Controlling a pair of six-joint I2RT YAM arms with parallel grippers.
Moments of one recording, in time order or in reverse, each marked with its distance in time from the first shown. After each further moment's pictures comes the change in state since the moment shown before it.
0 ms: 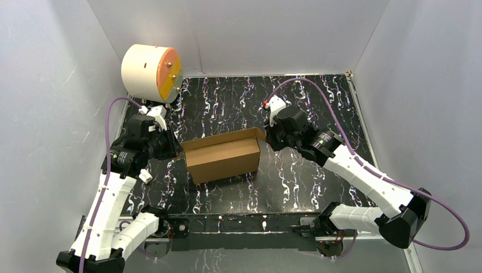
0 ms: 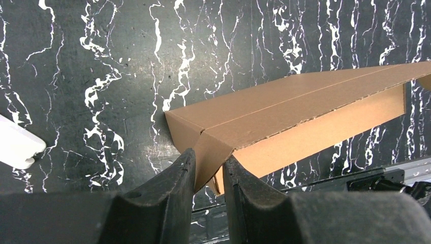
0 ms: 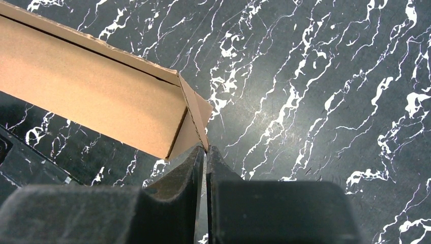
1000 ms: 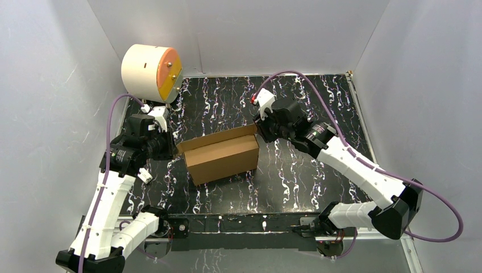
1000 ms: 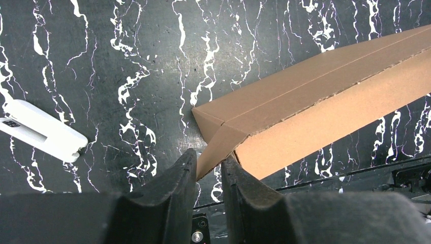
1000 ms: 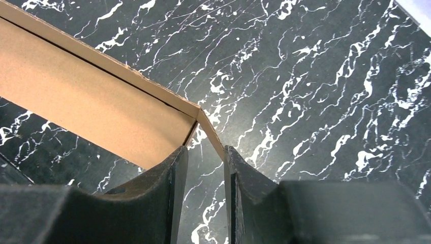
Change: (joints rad) left arm 0.000 0.017 0.043 -0.074 -0.043 0.143; right arm 0.001 0.098 0.104 0.056 -0.034 -0.204
